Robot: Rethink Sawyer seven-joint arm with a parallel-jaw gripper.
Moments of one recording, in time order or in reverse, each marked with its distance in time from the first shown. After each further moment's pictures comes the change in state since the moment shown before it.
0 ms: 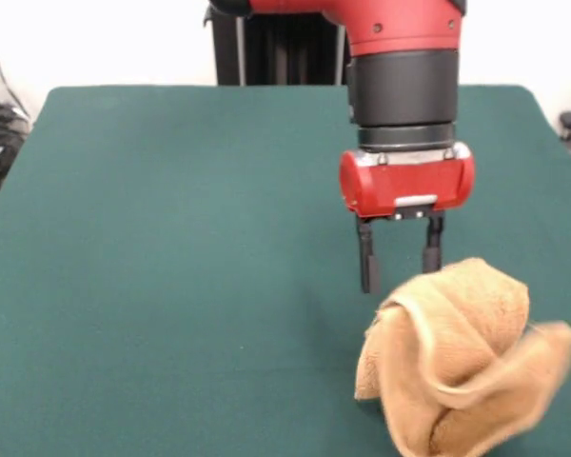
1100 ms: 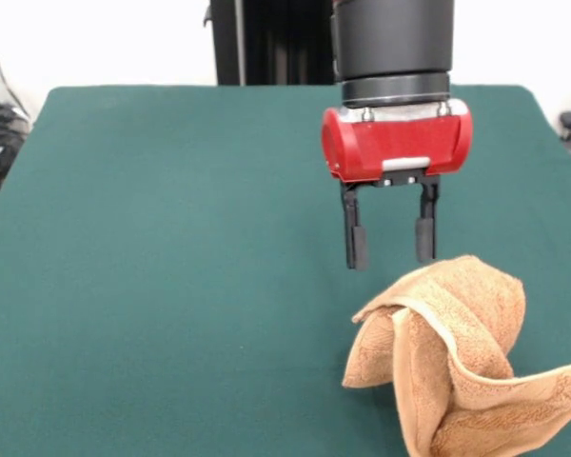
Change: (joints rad) arm -0.065 -0.080 0.063 0.000 -0.007 0.093 0.000
